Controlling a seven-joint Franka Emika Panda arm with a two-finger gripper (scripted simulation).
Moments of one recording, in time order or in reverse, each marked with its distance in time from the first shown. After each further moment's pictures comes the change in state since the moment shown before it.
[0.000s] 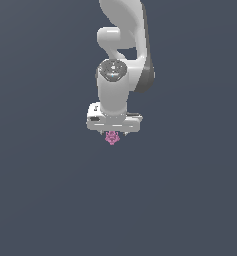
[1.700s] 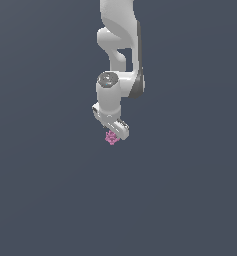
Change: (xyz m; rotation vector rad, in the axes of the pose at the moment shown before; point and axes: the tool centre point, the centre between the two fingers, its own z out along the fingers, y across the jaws) arm -0.059 0.016 0.077 0.045 0.040 0.720
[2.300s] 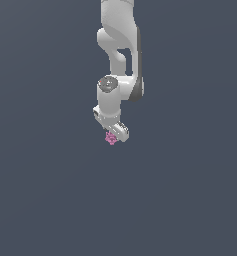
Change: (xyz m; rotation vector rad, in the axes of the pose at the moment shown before) arm -0.001 0.001 0.018 0.001 0.001 0.010
